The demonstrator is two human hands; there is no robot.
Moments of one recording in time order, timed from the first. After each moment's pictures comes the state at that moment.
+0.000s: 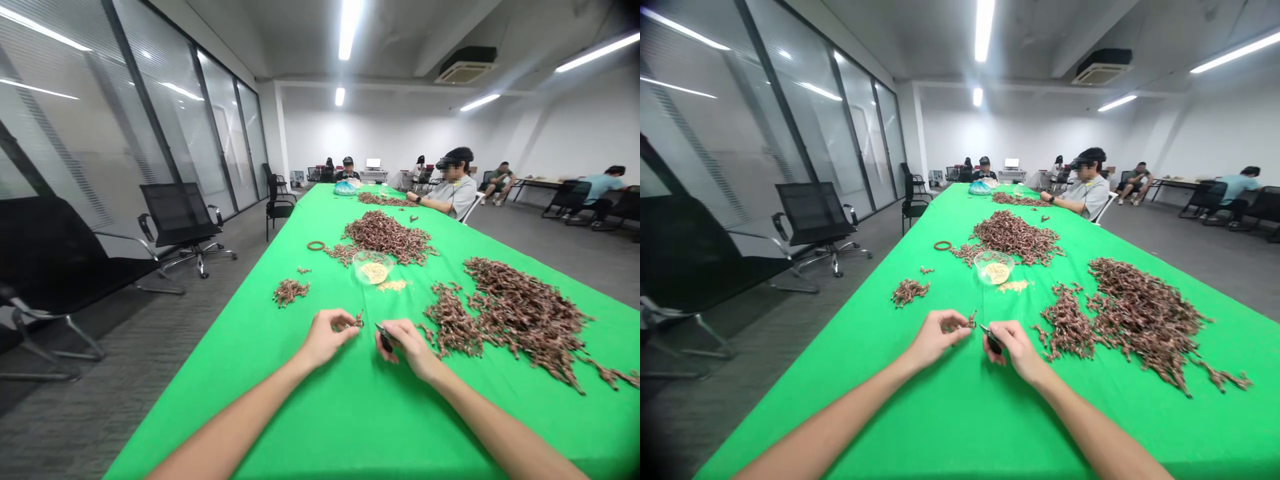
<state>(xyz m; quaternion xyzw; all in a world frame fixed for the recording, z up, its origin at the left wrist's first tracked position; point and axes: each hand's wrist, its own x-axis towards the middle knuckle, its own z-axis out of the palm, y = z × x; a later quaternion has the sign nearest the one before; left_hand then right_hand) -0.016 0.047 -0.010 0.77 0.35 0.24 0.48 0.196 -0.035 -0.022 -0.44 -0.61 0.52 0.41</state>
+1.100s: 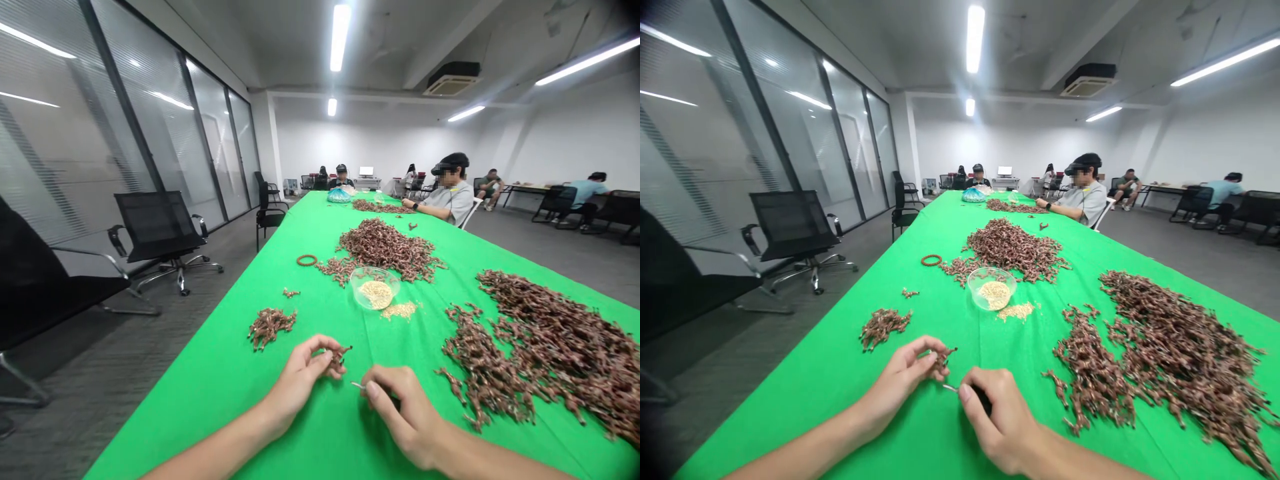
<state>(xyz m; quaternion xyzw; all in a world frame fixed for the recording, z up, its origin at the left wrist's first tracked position) -0.029 0.083 -0.001 0.59 0.31 0.35 0.66 0.163 -0.012 -0.009 -0.49 -0.73 0.25 0.41</state>
